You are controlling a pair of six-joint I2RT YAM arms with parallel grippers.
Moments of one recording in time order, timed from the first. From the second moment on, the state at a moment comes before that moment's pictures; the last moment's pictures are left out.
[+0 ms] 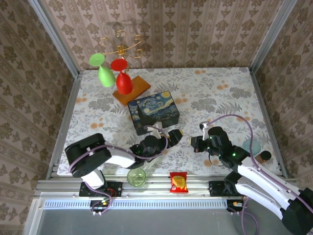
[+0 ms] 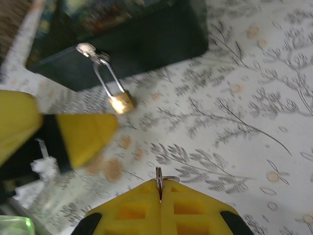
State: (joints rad) left arm -1.15 1.65 0.48 0.98 -0.16 -1.25; right arm 0.56 0.74 0.38 -0.25 -0.13 0.53
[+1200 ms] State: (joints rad) left arm -1.11 1.67 0.56 1.18 -0.19 -1.63; right arm 0.64 0.82 0.32 0.24 -0.24 0.66
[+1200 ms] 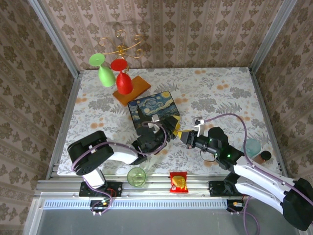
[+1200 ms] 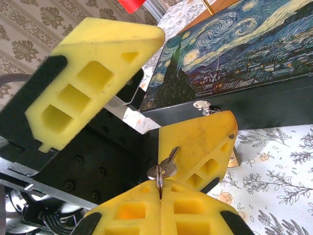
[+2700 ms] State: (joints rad) left arm -1.04 1.45 0.72 1.00 0.05 -1.02; right arm 0.41 0.86 0.28 0.83 -0.53 1.11
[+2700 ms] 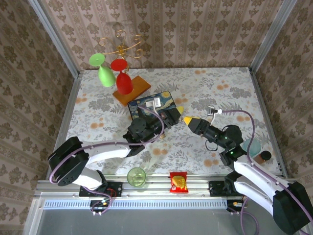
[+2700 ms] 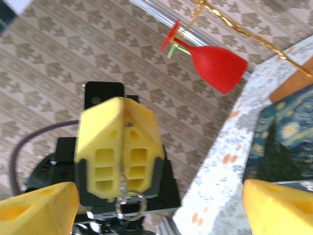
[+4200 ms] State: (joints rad) left arm -1.03 1.50 0.68 1.12 0.03 -1.07; right arm 0.50 0.94 0.24 0.98 -0.49 1.12
